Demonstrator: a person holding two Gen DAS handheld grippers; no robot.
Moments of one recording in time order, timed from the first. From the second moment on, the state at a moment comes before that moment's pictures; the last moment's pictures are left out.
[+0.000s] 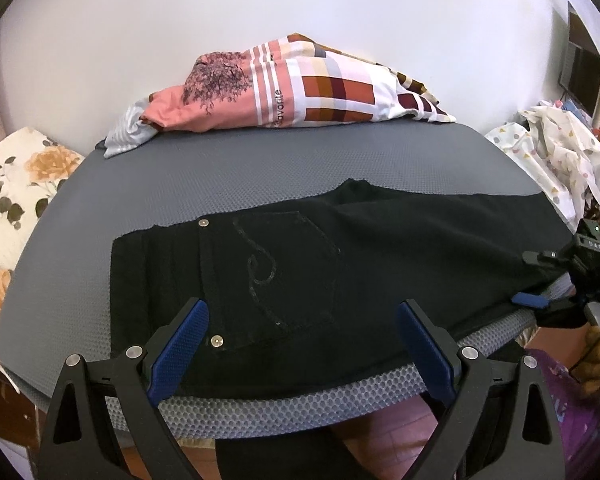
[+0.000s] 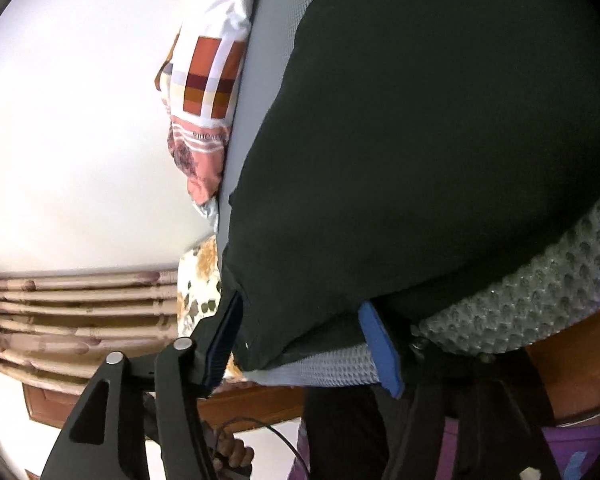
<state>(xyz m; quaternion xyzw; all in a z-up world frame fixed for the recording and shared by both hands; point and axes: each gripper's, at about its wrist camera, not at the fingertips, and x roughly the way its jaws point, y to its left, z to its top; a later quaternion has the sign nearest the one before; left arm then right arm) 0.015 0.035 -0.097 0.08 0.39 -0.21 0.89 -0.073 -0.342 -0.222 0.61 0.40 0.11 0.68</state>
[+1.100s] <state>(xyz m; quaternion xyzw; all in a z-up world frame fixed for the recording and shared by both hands) 0.021 0.031 -0.110 0.11 0.41 -0.19 0.89 -0.127 -0.397 -0.195 0.56 0.40 0.10 0.72</state>
